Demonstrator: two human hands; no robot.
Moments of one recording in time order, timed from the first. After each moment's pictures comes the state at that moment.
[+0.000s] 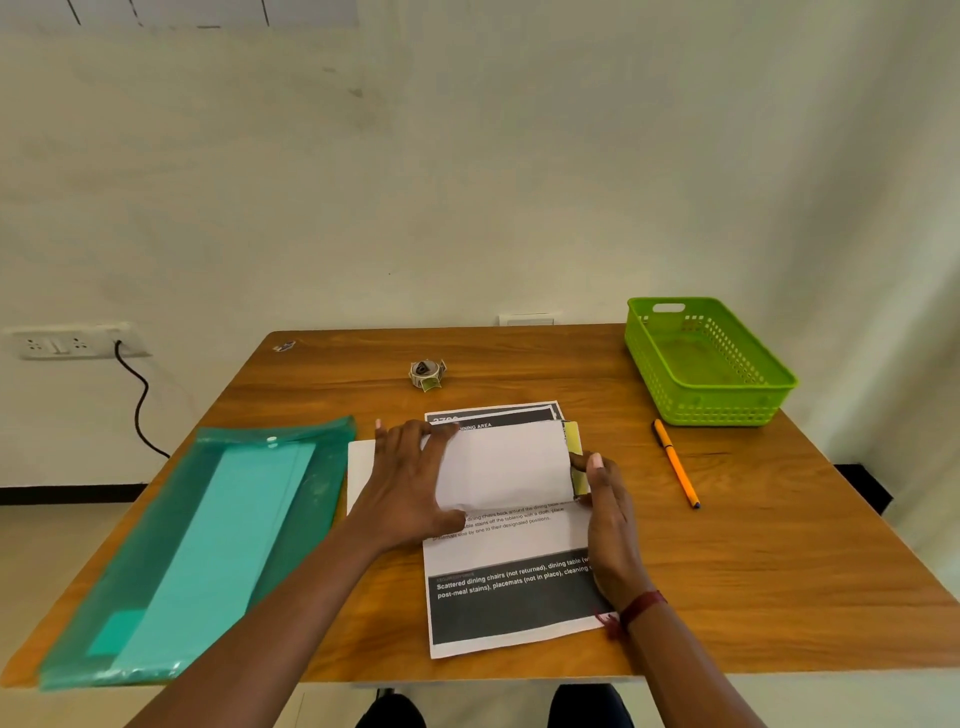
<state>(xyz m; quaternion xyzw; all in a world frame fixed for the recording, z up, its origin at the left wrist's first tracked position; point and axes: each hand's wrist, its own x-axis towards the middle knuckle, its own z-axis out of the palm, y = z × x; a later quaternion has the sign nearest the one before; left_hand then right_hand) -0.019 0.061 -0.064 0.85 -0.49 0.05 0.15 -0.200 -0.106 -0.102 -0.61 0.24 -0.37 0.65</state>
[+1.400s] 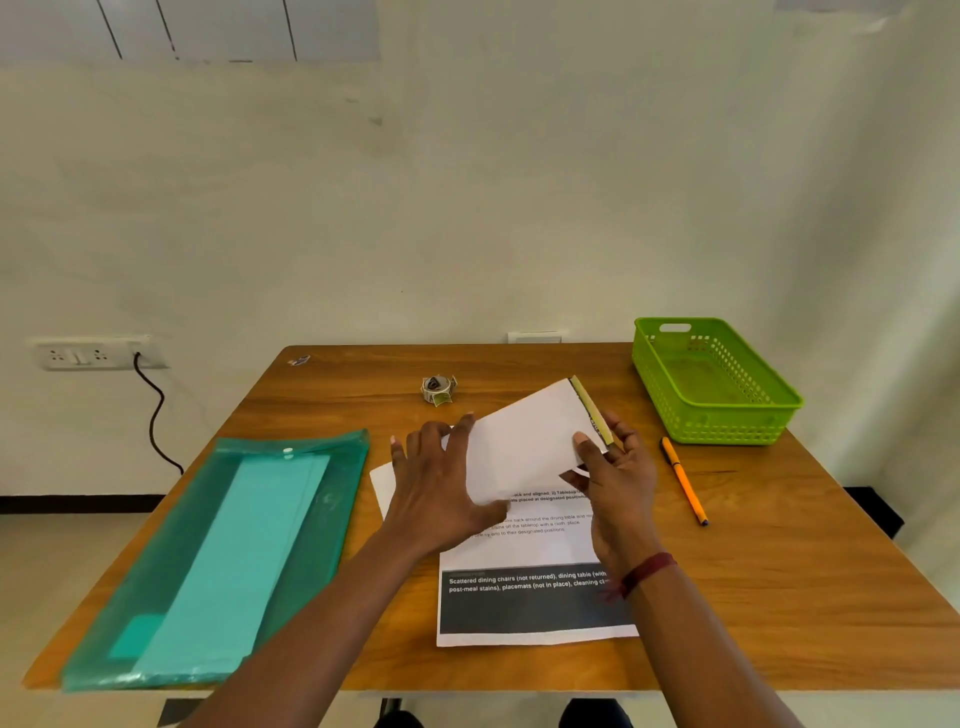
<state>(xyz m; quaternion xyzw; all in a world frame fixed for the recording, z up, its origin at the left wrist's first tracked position) -0.042 0.044 -0.045 0.89 -0.41 0.07 0.19 -0.171 -0.113 -0.047 -0.47 0.28 -0.42 0.72</state>
